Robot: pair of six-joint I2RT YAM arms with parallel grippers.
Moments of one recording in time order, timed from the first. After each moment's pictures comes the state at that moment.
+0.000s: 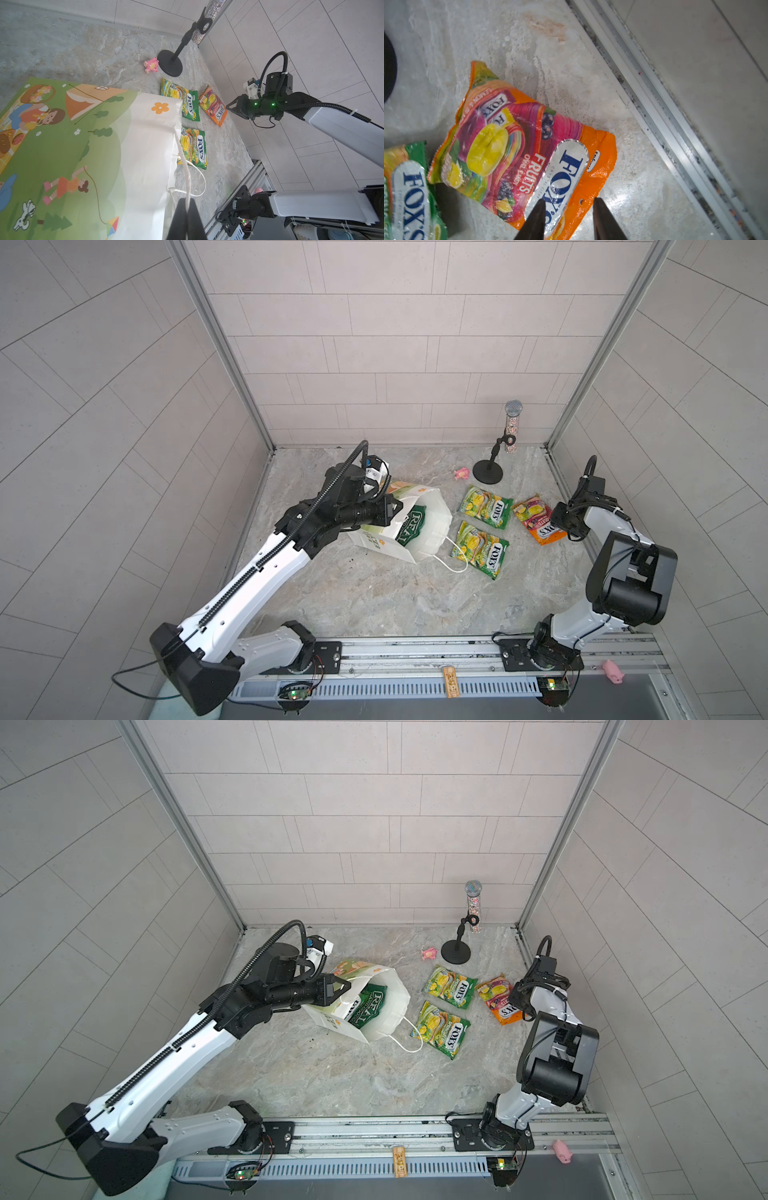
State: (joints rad) left arm -0.62 1.17 1.26 -0.65 0.32 -0.52; right arm -0.47 1.59 1.05 -0.56 0.01 0.23
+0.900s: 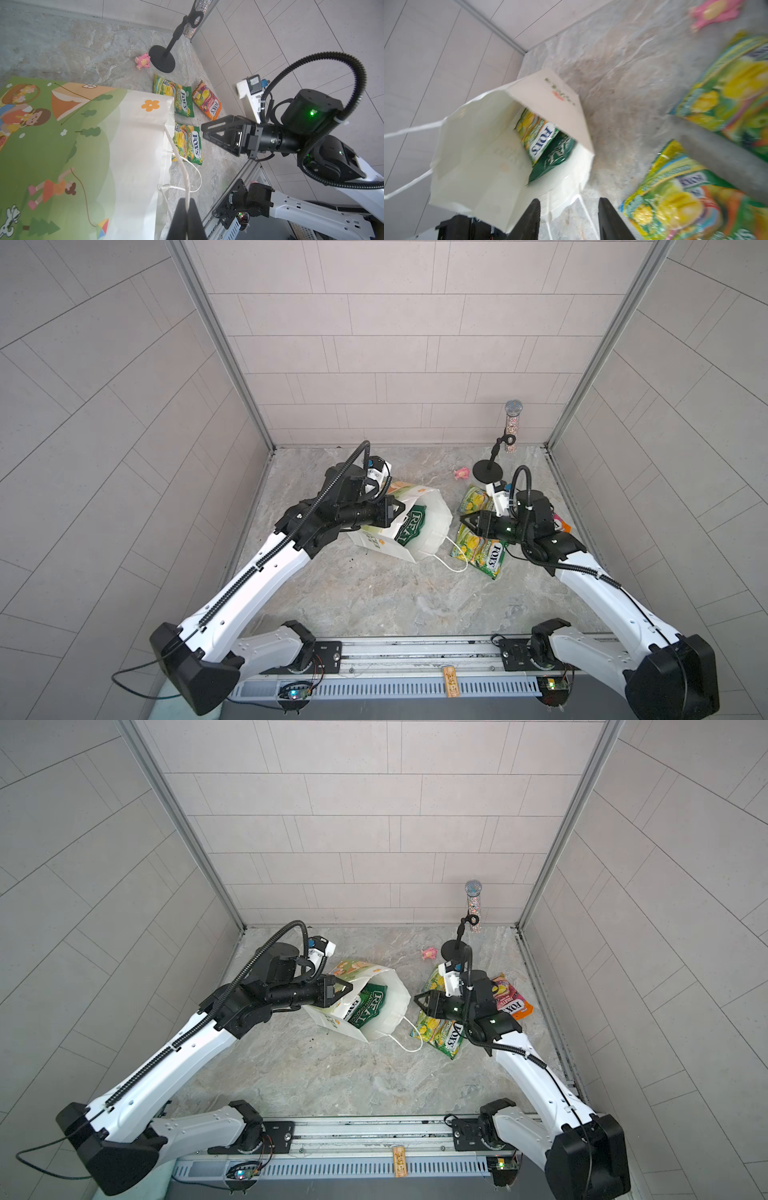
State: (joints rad) left arm -0.62 1.17 1.26 -0.65 0.37 -0.50; right arm 0.29 1.03 0.73 -0.26 -0.49 0.52
